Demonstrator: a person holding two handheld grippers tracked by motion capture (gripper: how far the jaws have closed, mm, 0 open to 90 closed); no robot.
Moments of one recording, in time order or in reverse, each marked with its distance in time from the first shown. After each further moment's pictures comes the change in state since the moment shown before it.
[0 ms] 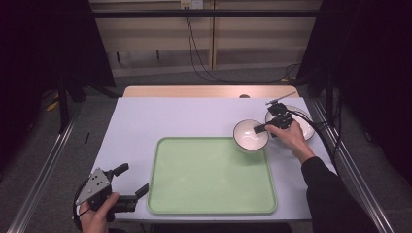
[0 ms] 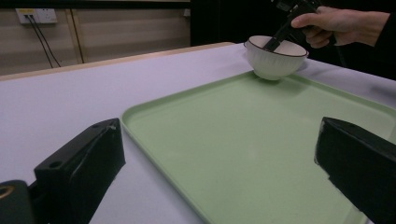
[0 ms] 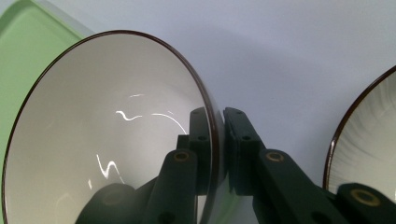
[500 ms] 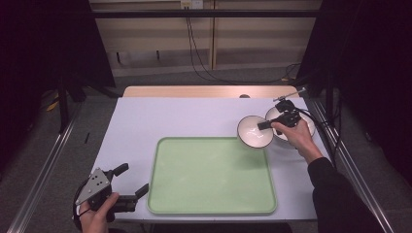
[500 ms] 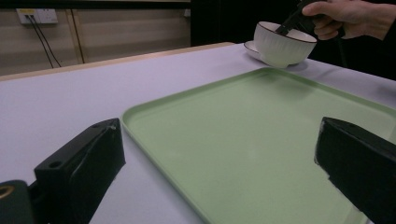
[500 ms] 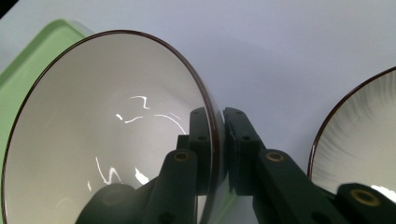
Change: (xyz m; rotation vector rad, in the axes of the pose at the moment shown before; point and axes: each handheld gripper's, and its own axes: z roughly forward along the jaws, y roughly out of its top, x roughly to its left) left arm 0.000 0.000 0.000 0.001 0.002 0.001; right arm 0.001 -0.002 -0.027 -0.076 0.028 -0.023
